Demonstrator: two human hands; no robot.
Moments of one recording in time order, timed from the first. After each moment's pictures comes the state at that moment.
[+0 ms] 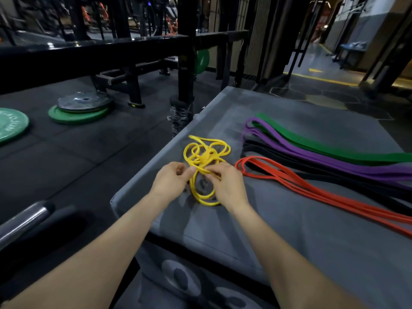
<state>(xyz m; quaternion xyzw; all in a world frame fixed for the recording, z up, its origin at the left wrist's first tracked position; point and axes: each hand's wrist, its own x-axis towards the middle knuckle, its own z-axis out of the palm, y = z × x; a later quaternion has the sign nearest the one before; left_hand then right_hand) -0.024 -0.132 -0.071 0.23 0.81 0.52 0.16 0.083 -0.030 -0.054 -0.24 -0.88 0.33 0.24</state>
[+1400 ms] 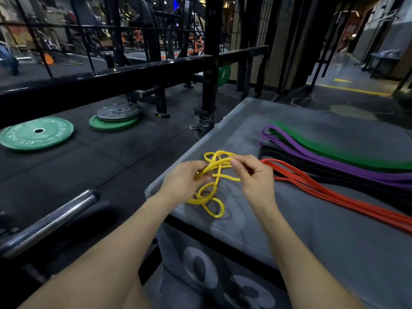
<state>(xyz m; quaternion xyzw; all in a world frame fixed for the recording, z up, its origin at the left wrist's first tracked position) 0.017 -0.188 -0.016 0.42 0.84 0.35 0.01 0.123 -0.057 -0.022 -0.08 -0.72 0.54 0.42</state>
